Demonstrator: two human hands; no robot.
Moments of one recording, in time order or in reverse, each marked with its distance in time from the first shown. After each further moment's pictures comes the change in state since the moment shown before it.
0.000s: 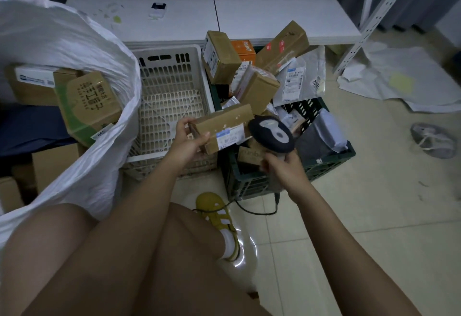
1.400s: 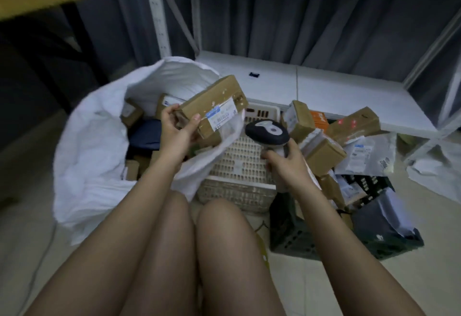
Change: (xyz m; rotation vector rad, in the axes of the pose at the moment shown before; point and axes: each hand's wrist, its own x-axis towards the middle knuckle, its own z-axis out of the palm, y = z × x) left_hand -0.123 0.097 -0.154 -0.317 0.538 0.470; right_hand -0.045 -0.118 0.127 -0.062 -0.318 -0.279
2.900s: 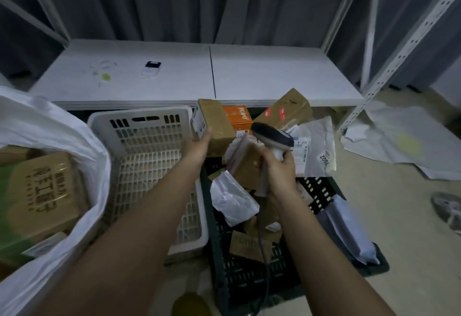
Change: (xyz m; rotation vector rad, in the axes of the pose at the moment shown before) left_hand 0.112 -0.192 0.319 0.453 -0.336 -0.486; right_hand 0.190 0.111 -0.166 0.296 0.605 0.247
